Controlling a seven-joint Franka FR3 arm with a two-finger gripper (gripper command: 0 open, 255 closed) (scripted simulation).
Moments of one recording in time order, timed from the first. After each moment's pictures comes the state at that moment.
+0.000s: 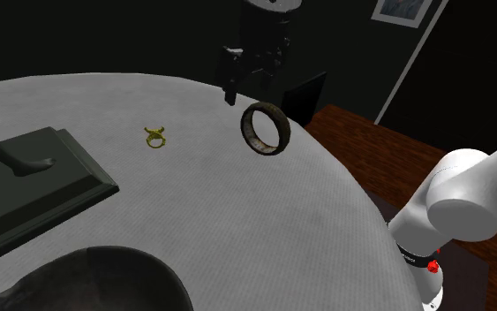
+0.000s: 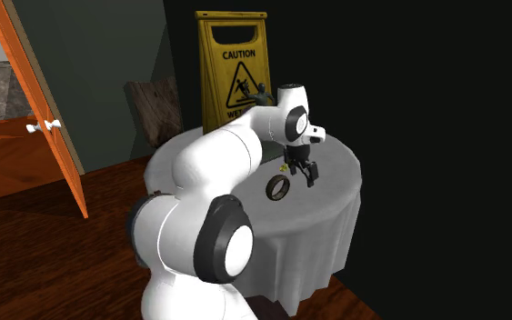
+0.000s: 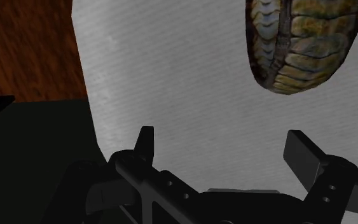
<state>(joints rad) 0.06 -0.39 0.49 -2.01 0.03 1.80 0.55</state>
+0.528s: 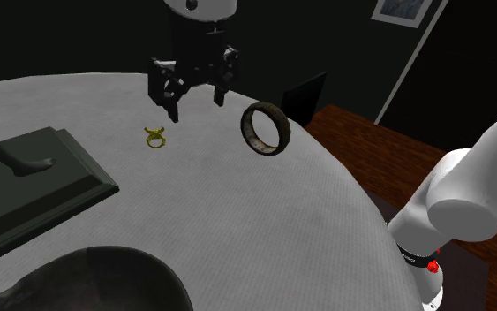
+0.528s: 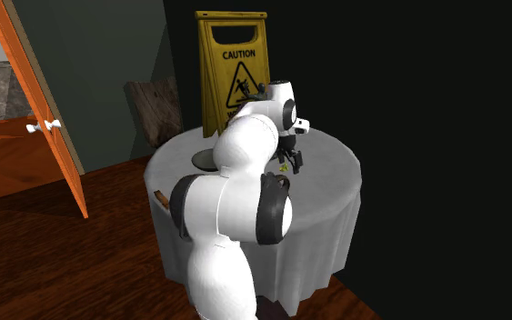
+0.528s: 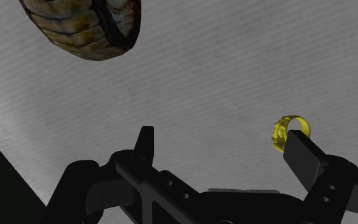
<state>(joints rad) 0.07 -0.10 0.67 -1.77 -0.09 1.80 0.79</state>
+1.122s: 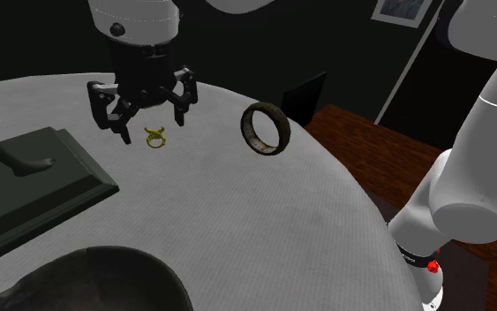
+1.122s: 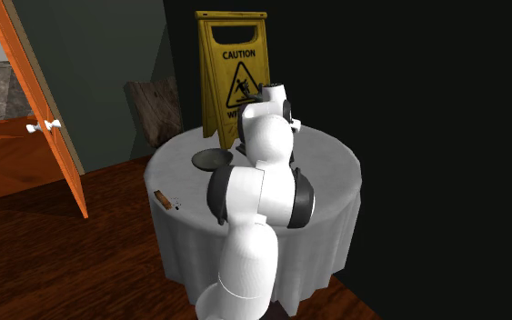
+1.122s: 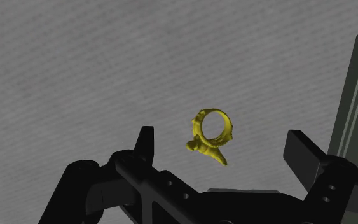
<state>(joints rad) 0.16 0.18 0.74 -1.56 -0.27 1.79 0.99</state>
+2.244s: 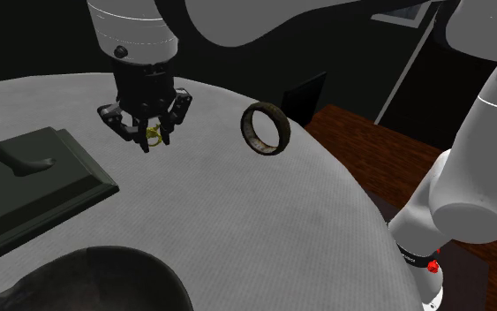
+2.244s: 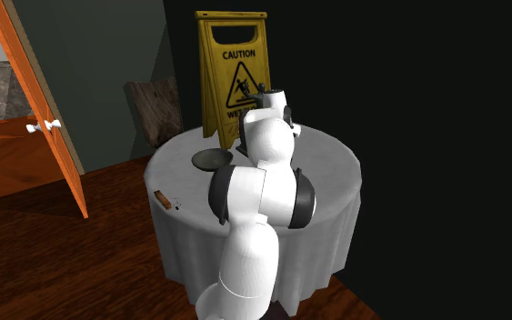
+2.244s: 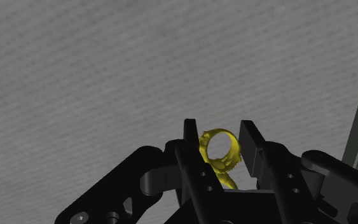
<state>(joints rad) 0.15 0.19 0.74 -1.61 -0.28 1.85 0.99</state>
